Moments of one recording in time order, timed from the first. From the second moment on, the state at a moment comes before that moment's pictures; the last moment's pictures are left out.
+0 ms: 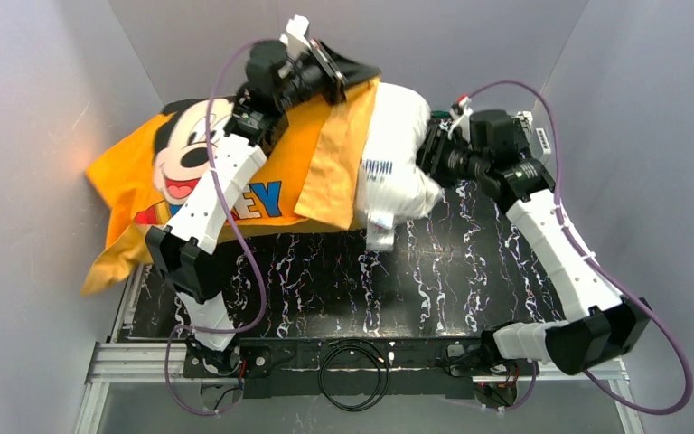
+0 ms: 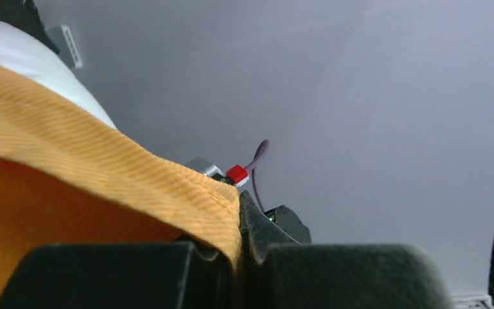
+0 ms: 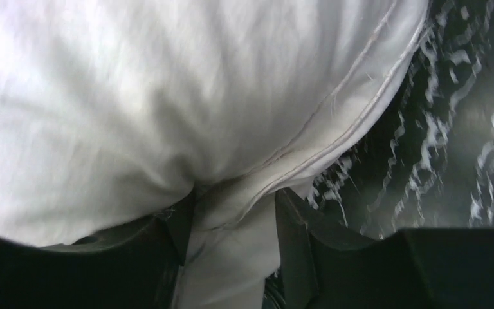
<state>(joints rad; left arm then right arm) -0.44 1.81 2.11 -0.17 0.52 -1.34 0.39 1.32 1.48 -0.64 -0.41 0.64</state>
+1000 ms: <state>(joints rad) -0.65 1.67 1.49 -0.03 0.55 -1.32 0.11 1.10 0.60 -0.09 -0.66 1.11</state>
